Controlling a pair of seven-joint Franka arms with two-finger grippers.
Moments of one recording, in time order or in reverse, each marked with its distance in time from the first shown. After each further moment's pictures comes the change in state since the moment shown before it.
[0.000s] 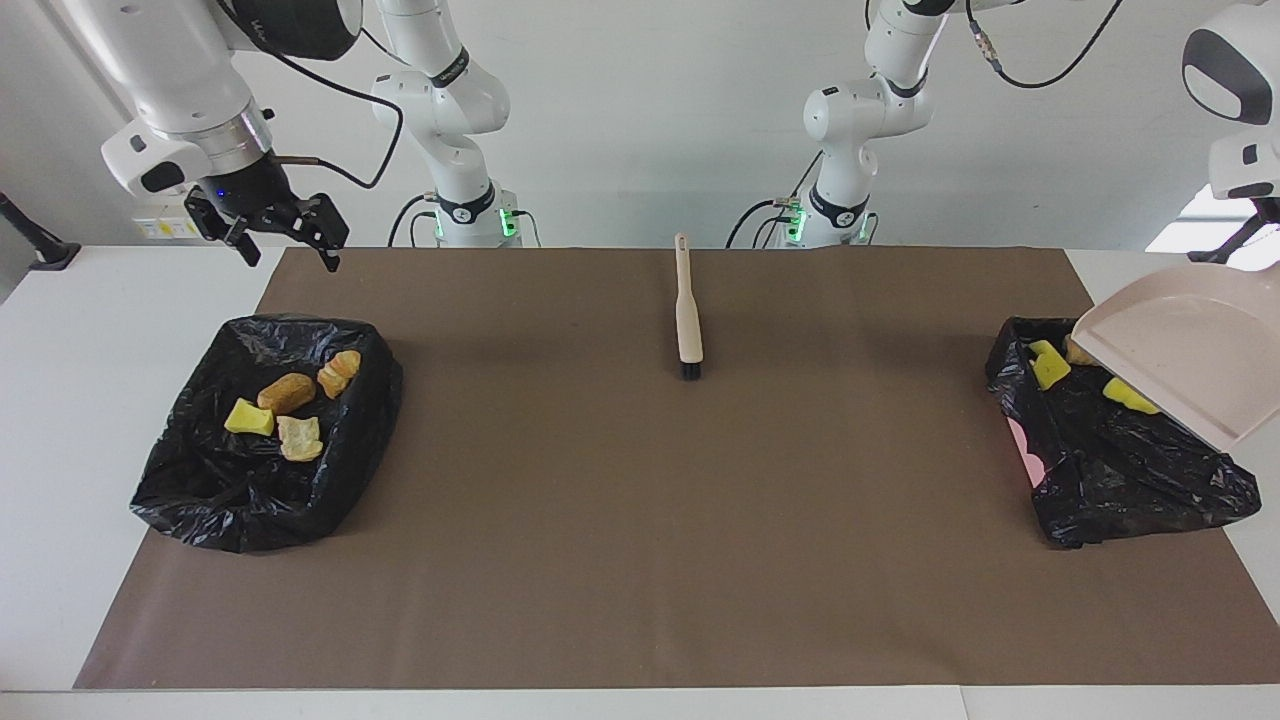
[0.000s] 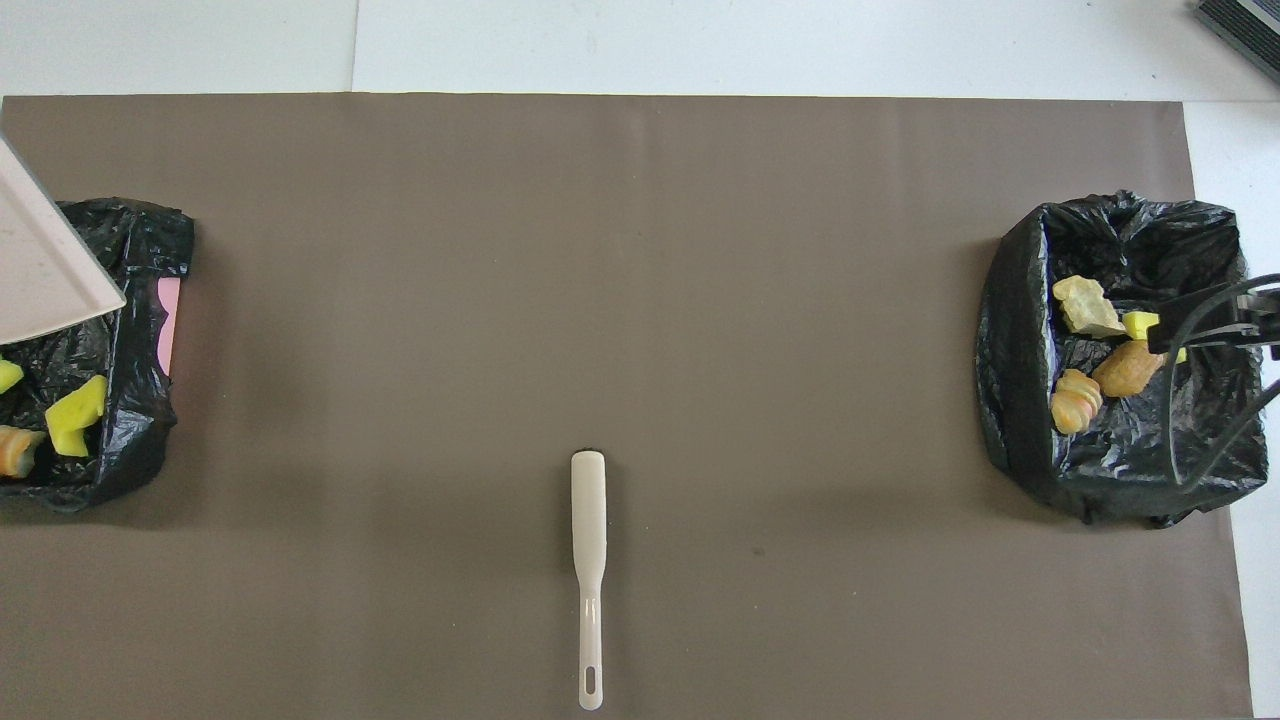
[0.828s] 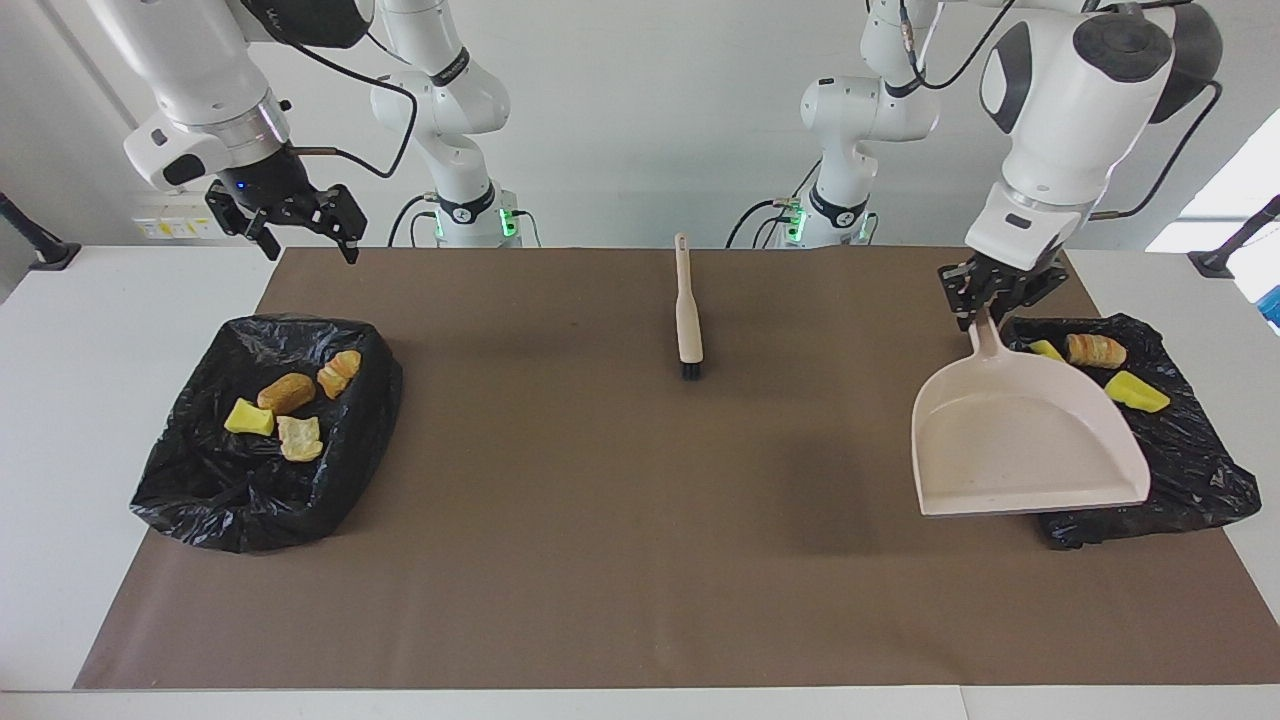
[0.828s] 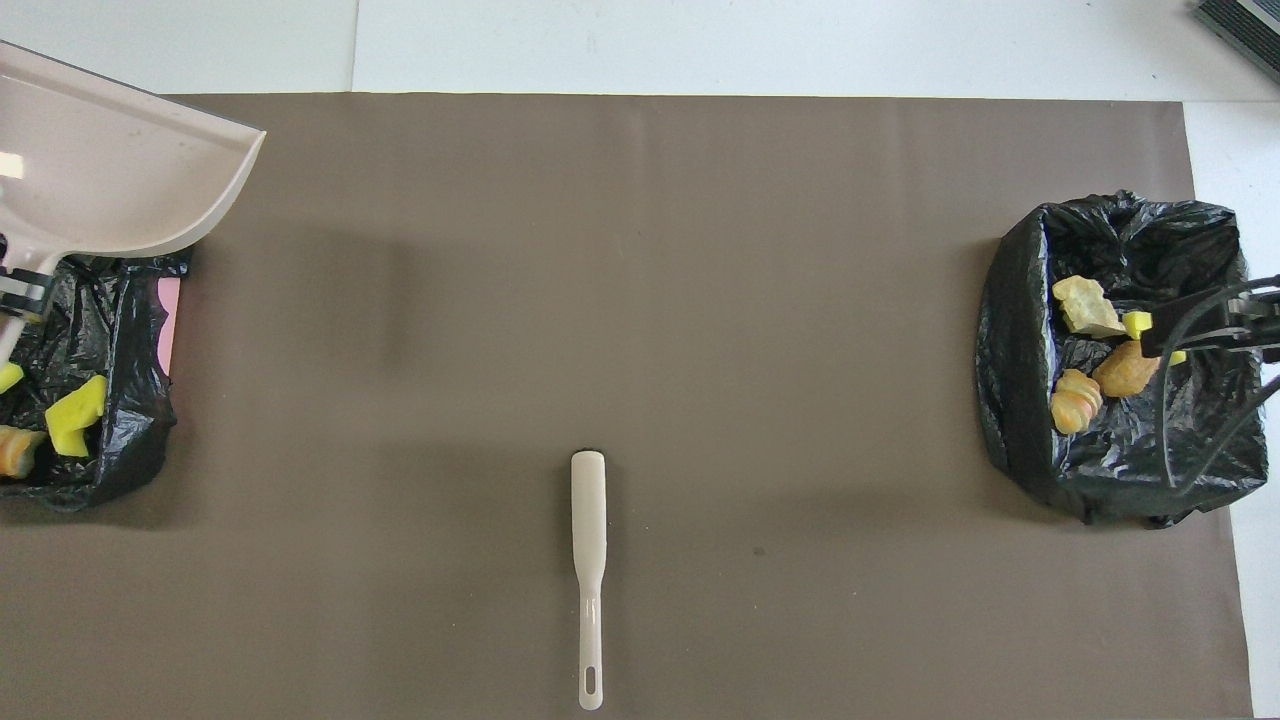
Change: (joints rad) left arm -0.308 -0.017 -0.019 -0.197 -0.345 0.148 -1.086; right arm 0.008 0.000 0.015 -0.005 0.002 0.000 0.000
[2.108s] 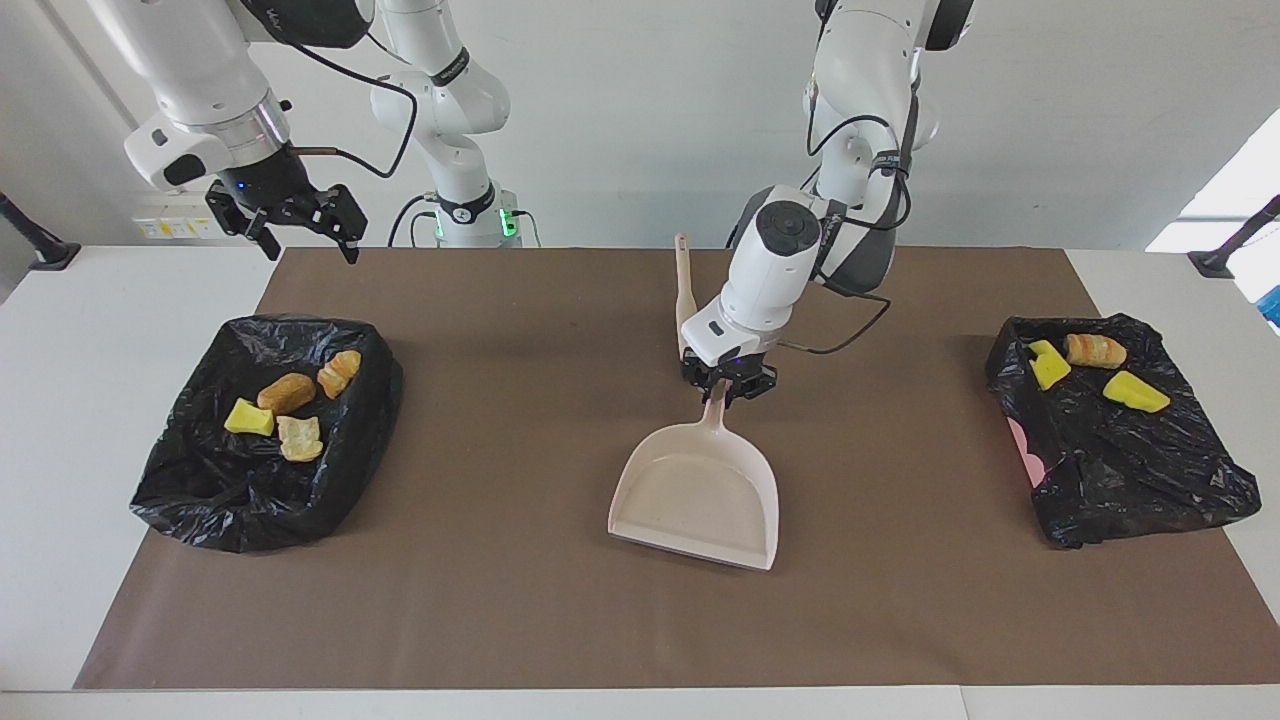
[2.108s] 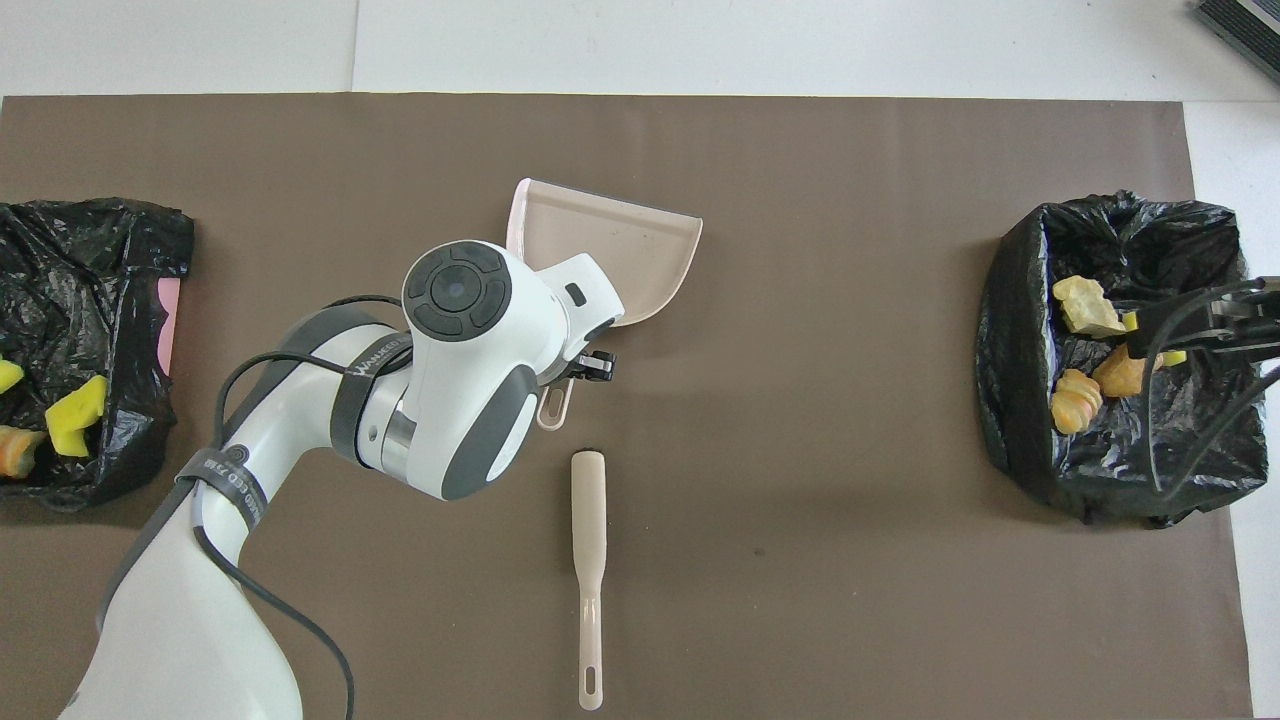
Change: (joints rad) left arm -0.351 0.236 -0.002 -0.199 -0.191 0.470 -0.035; right arm 0.000 0.000 0.000 0.000 0.000 0.000 0.000
